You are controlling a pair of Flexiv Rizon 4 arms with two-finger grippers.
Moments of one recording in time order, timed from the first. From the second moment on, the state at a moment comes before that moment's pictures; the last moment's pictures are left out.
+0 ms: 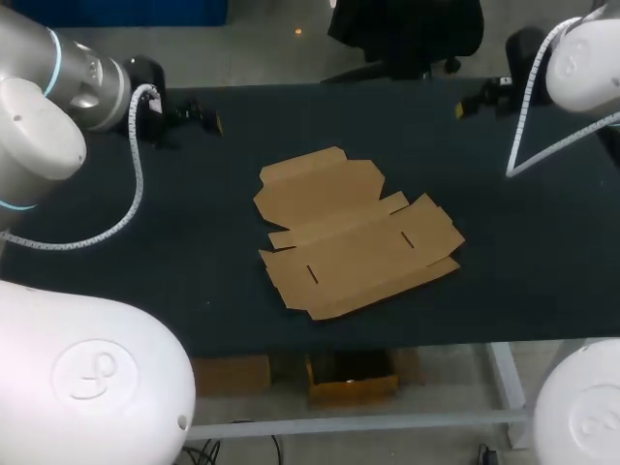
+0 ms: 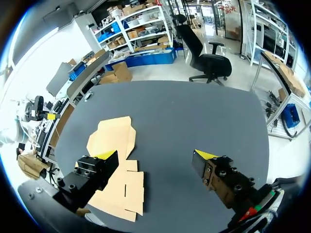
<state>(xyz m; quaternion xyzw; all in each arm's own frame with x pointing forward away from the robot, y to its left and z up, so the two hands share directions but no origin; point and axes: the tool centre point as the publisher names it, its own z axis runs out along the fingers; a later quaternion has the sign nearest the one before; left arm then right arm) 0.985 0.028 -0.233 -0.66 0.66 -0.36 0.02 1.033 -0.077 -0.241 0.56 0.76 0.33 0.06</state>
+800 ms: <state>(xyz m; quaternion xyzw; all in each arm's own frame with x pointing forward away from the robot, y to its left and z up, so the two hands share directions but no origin) 0.920 0.011 -0.258 -0.73 0.60 -0.32 -0.03 0.983 -0.080 -0.272 0.61 0.75 0.26 -0.03</state>
